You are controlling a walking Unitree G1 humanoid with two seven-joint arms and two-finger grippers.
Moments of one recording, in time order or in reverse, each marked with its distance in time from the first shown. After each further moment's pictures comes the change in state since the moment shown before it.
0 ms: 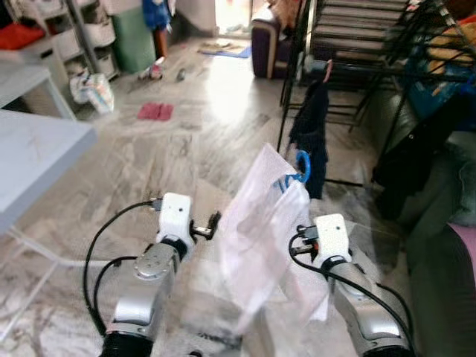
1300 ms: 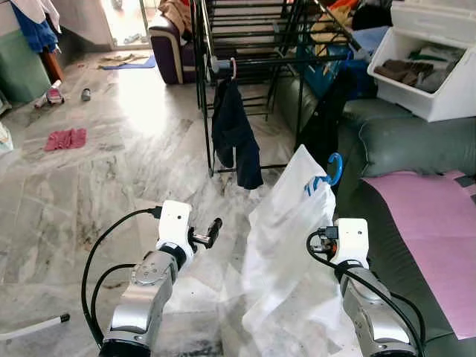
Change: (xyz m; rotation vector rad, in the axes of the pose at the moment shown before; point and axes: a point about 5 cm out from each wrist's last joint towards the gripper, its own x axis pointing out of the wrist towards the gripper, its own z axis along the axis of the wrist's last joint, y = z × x) left arm -0.006 0.001 -0.010 -0.023 0.020 -0.026; right arm -0.007 -0.023 -0.008 0.112 0.013 -0.168
